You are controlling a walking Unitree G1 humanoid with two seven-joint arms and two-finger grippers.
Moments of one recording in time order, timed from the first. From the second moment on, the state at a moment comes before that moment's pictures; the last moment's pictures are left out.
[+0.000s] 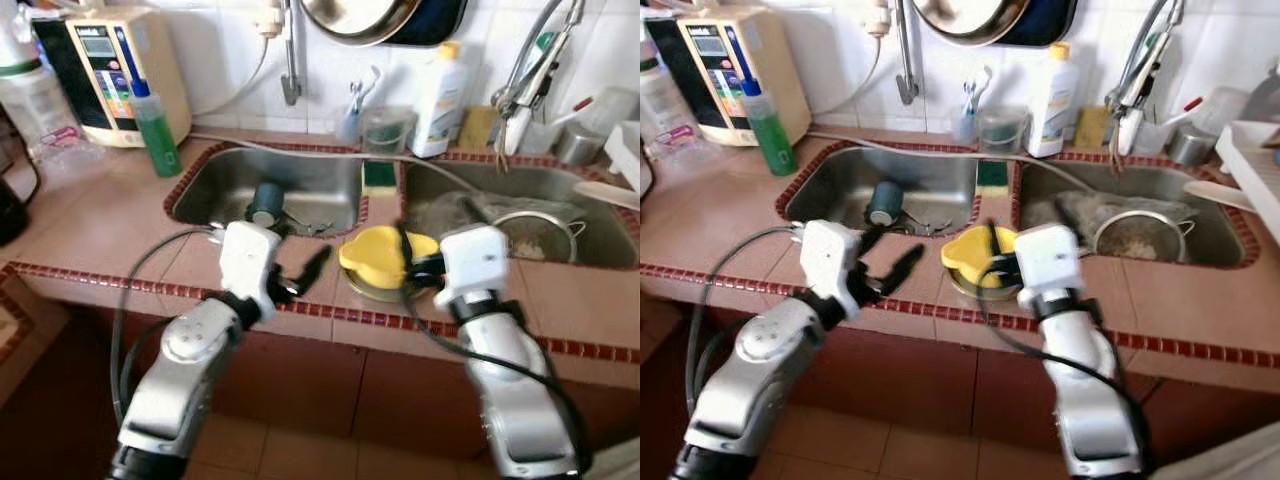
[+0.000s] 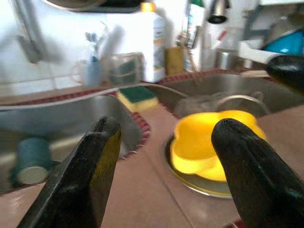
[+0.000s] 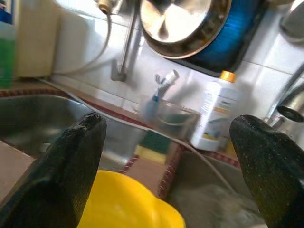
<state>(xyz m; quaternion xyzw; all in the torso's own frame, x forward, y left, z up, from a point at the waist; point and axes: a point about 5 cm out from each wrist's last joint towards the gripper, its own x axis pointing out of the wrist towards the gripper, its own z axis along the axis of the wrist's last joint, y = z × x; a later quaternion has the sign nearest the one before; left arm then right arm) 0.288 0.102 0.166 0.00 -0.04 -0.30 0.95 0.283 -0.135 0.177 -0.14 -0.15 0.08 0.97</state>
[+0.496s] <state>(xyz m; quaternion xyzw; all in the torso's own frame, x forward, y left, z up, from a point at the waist) 0.284 0.083 0.164 0.05 0.03 -0.35 0.94 0.292 -0.143 0.161 -0.04 -0.07 0.02 1.00</state>
